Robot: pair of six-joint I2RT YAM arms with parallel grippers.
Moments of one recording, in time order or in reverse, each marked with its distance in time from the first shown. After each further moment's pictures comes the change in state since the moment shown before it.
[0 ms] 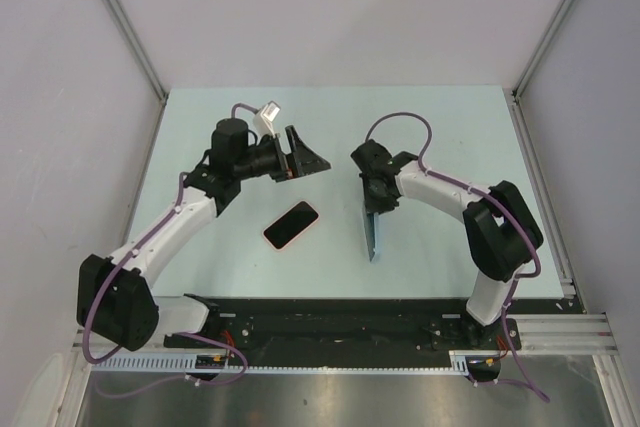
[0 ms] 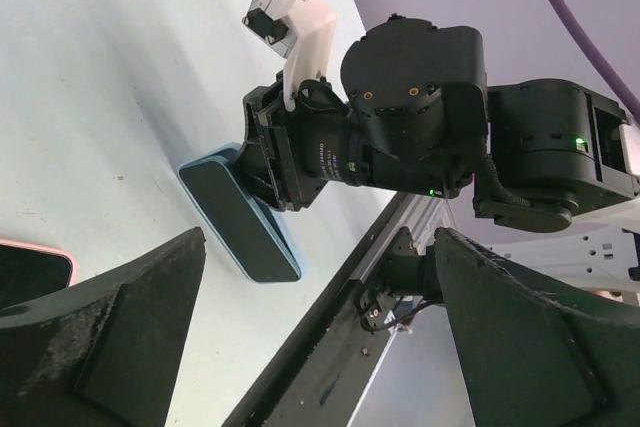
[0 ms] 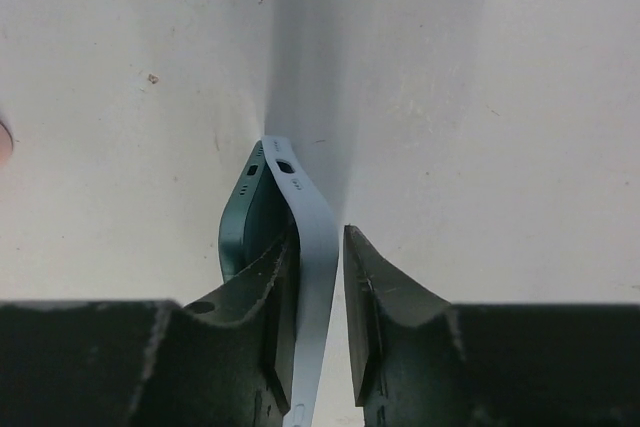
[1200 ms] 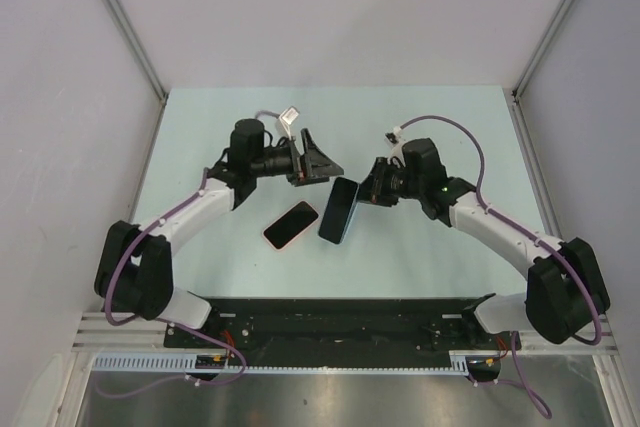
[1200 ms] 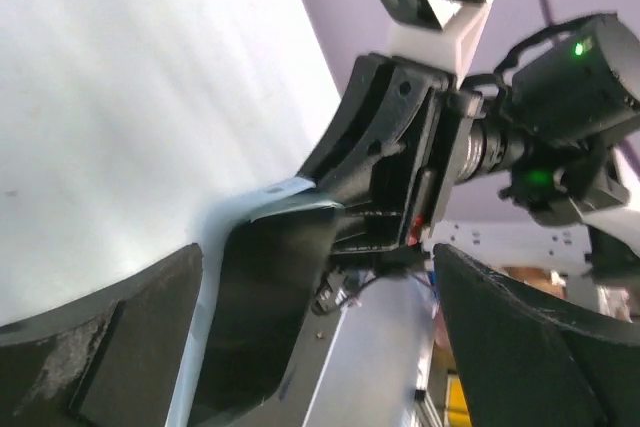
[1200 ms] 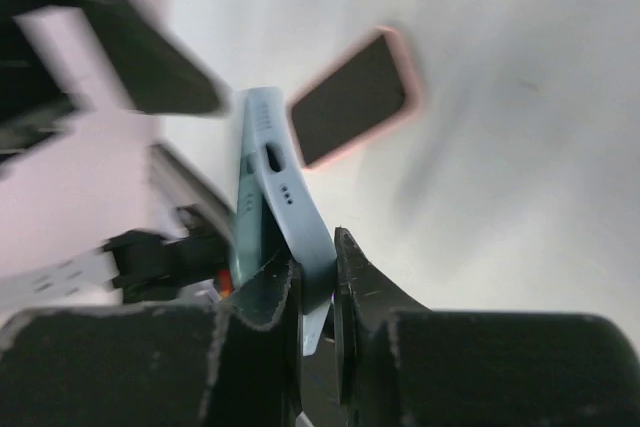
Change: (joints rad) left arm -0.037 0.177 -0.024 0.252 0.247 -0.143; right arm -0.139 -0.440 -0.393 0.660 -0.660 0.272
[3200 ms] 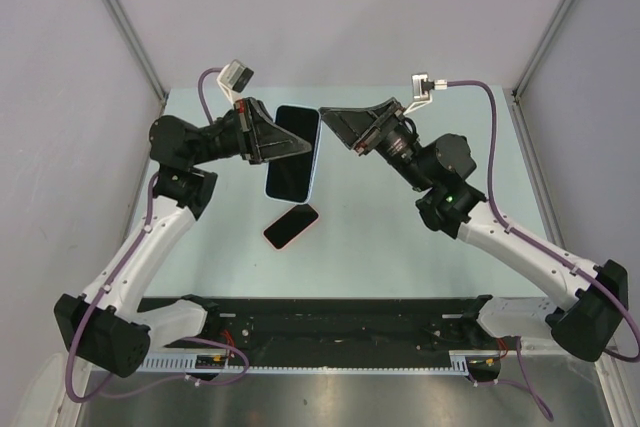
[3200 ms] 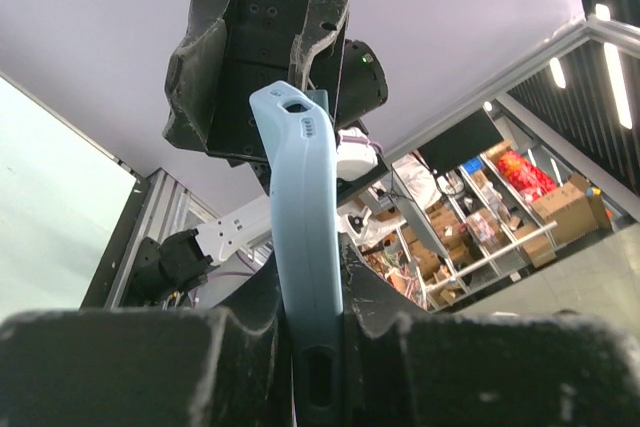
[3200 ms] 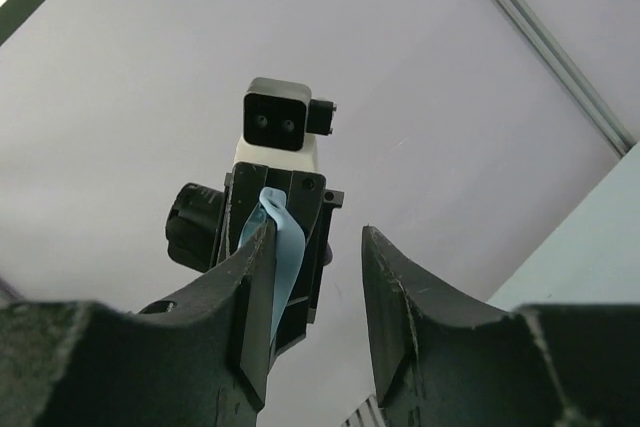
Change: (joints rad) left arm 0.067 -0.334 0.149 0.344 0.170 -0.568; right arm 0.285 -0.089 0.215 0.600 0.405 0.154
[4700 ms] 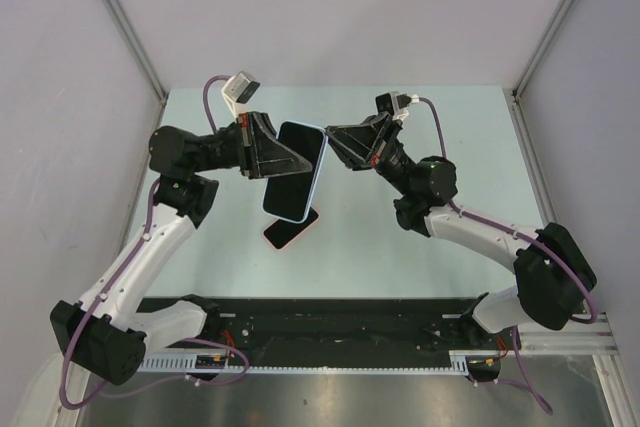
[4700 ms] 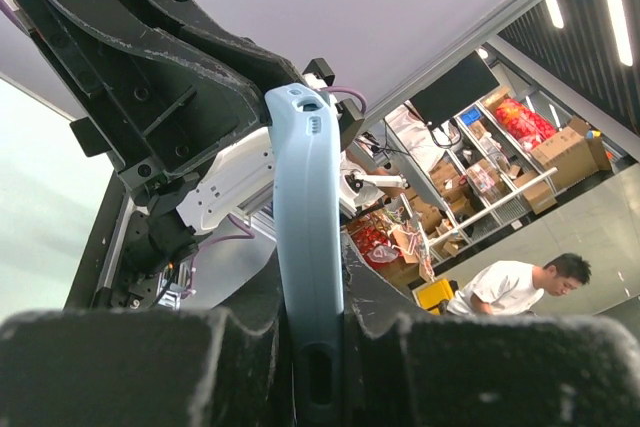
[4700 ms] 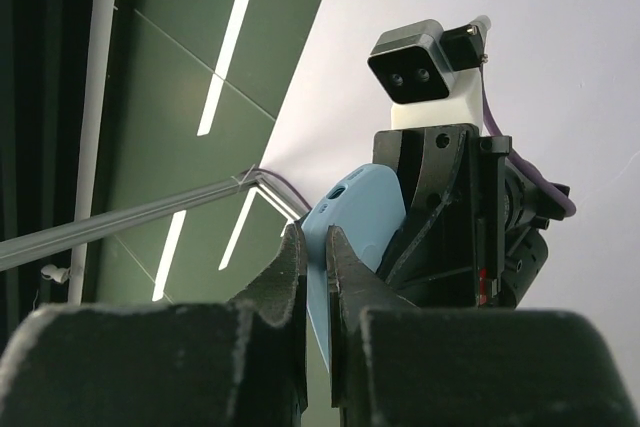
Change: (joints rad) left arm -0.037 -0.039 -0.042 0.056 0.079 0.012; right arm -0.051 0.203 -0.176 0.788 -0.244 0.787
